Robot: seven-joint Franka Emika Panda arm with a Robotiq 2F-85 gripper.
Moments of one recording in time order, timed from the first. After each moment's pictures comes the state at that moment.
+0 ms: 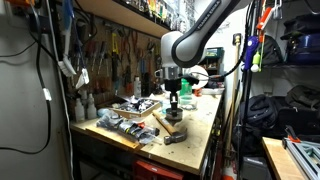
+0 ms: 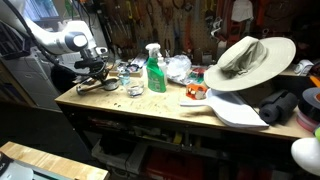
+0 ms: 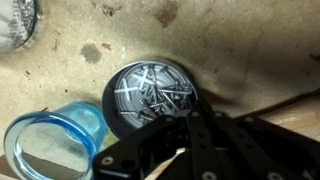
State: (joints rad) arm -0.04 0.16 -0.01 -2.27 -0.15 2.44 -0.38
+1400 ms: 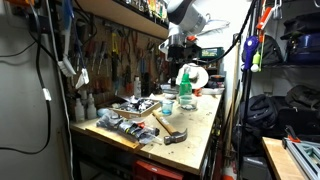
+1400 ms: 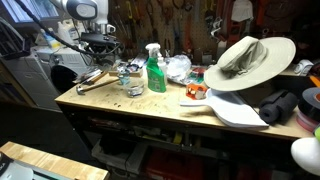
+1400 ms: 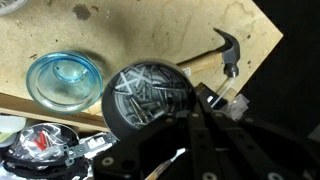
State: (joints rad) arm -0.13 0.08 -0.10 -1.99 0.36 1.93 -0.97
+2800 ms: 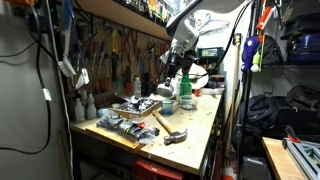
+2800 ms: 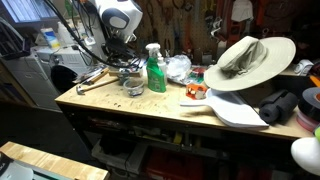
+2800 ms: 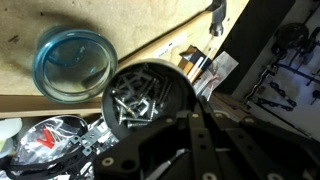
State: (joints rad) arm -0.32 0.37 -0.11 -1.68 0.67 1.65 -1.13
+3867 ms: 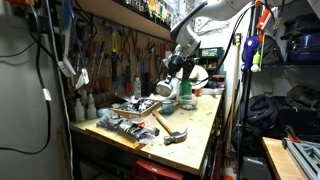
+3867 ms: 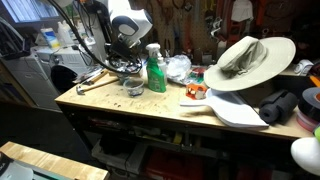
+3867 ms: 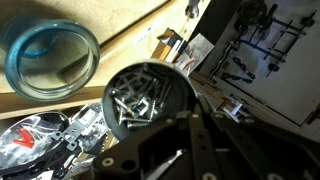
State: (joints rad) arm -0.39 0.45 -0.11 -1.62 0.82 1.50 -1.20
